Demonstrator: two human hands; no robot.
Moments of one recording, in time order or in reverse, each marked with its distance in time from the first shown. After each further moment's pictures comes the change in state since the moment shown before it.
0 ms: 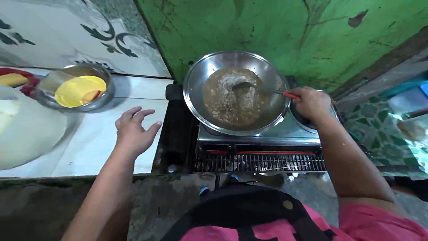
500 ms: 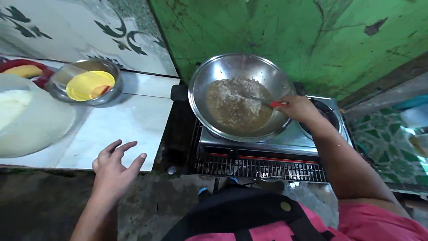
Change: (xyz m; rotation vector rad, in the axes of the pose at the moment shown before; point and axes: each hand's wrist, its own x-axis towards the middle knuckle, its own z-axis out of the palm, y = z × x) left_hand -0.093 -0.045 -0.006 -0.002 0.106 -0.110; right_hand 0.038 -0.028 0.015 0.184 -0.253 -0.125
